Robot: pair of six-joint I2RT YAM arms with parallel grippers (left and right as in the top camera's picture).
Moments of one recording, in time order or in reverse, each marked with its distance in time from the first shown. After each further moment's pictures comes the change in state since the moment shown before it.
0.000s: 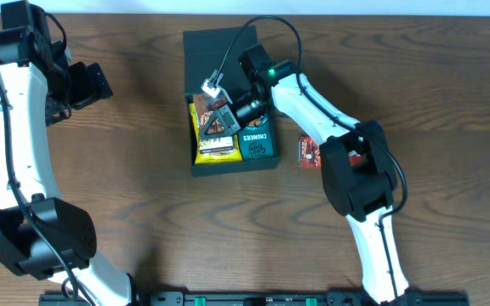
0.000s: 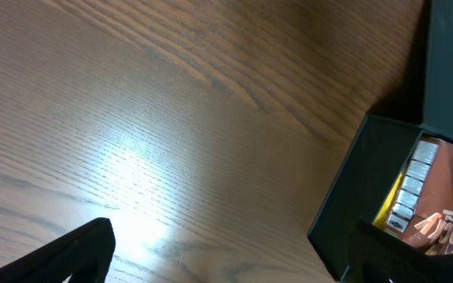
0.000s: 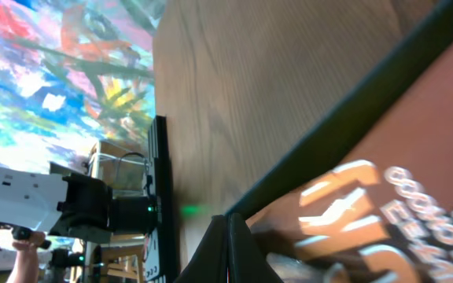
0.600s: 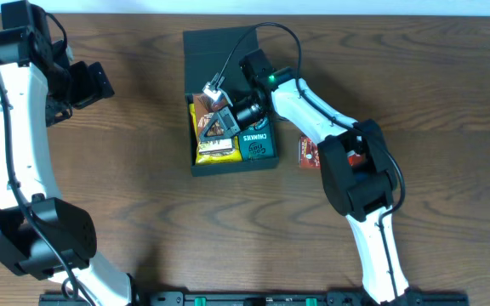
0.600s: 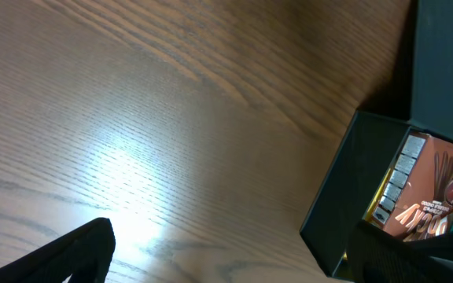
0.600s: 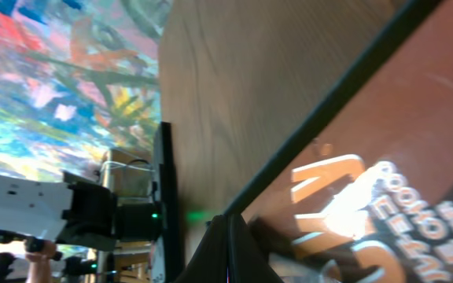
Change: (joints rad) left arm -0.006 0.000 0.000 0.000 0.027 0.000; right arm 0.002 0.000 -0.041 0.082 -0.044 0.080
